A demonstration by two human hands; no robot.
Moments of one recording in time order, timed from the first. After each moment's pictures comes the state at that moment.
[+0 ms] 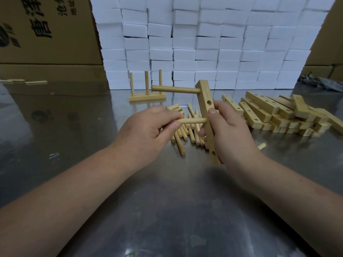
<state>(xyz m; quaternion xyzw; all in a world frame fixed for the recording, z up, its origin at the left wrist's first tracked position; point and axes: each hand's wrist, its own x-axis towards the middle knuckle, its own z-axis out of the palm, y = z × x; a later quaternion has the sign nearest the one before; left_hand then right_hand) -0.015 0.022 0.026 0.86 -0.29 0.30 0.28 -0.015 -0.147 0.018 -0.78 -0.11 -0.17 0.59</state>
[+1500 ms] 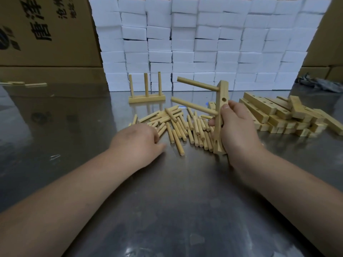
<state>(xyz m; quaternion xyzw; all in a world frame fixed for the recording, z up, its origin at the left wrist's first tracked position) 0.009 0.028 0.011 0.99 -0.05 0.13 0.08 0.003 -0.155 0.020 -0.71 0.01 -0.20 0.67</state>
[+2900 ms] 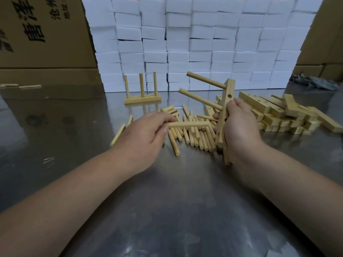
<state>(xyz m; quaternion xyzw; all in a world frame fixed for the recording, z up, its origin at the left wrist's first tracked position) -0.008 0.021 0.016 0.88 -0.27 0.23 0.32 0.012 -0.165 0.025 -0.62 0.09 -0.21 0.75</state>
